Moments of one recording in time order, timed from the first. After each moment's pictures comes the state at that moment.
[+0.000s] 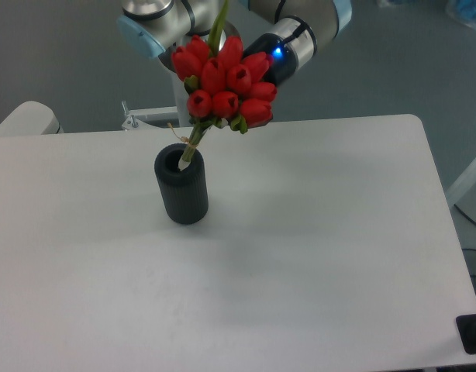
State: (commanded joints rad) arm 2.84 -1.47 -2.12 -1.18 -0.02 1.26
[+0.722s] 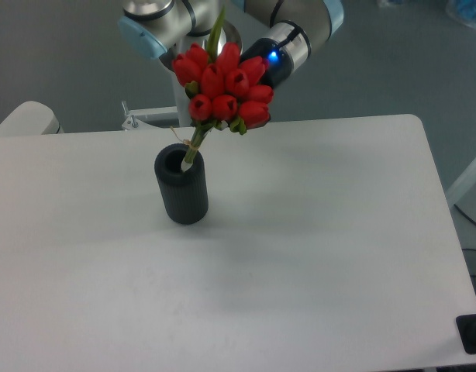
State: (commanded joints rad) arm 2.86 -1.45 -2.17 -1.18 -0.02 1.27
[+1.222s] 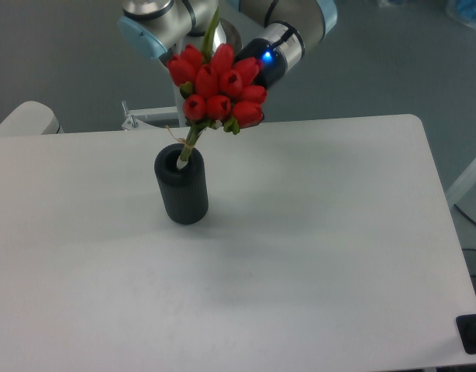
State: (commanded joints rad) arm 2.86 -1.41 -2.21 -1.17 -0.01 1.27
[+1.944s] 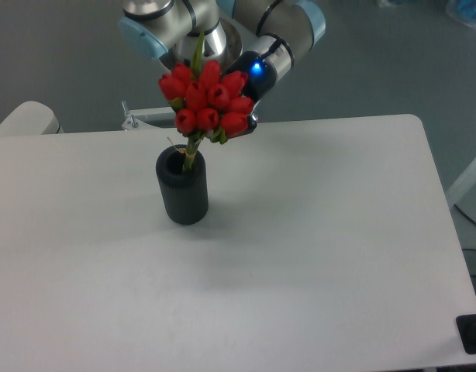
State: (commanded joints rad) arm 2.87 -1.44 -2.34 -1.17 0.05 1.56
